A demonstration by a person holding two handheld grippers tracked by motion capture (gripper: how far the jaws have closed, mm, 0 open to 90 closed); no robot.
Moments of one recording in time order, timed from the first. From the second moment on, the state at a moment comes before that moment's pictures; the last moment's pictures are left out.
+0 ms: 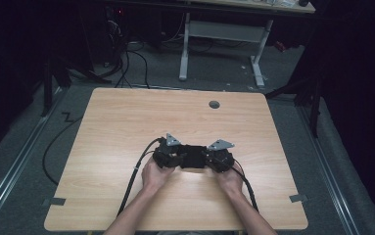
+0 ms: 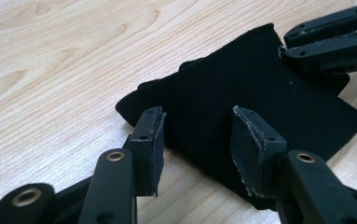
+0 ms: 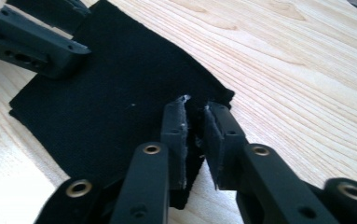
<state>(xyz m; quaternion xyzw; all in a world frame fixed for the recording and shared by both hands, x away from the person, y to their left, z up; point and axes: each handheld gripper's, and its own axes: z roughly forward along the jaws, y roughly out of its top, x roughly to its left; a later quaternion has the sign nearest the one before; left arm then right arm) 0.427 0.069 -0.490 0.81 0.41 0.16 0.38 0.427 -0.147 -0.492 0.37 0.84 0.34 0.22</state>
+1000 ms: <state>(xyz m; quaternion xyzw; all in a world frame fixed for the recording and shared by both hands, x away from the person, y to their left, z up) 0.431 0.074 -0.496 0.79 0.44 0.14 0.40 0.436 -0.149 -0.497 0.40 0.82 0.37 0.18</state>
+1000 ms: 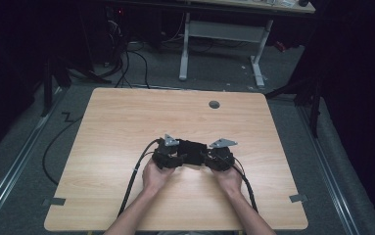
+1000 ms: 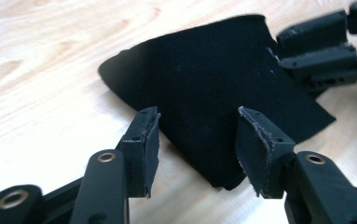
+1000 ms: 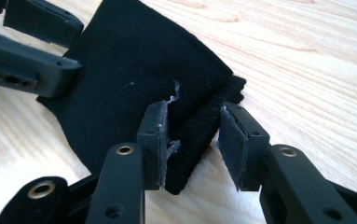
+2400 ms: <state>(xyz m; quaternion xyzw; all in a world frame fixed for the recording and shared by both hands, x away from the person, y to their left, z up) 0.416 0.114 -0.464 0.75 0.45 0.17 0.45 0.441 -0.167 -0.478 0.42 0.79 0.41 0.18</state>
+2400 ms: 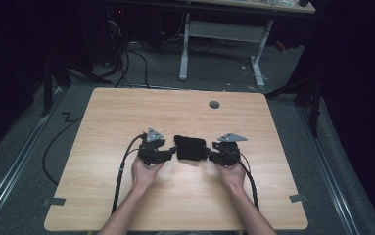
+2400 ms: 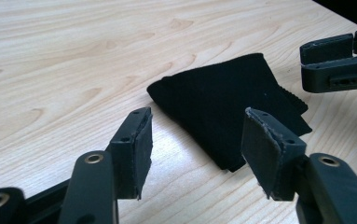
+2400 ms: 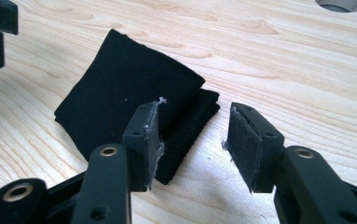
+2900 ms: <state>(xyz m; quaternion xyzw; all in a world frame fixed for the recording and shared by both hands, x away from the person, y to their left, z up) 0.408 0.129 -0.455 0.74 0.45 0.18 0.47 0.436 -0.184 -0.477 0.44 0.78 0.41 0.17</state>
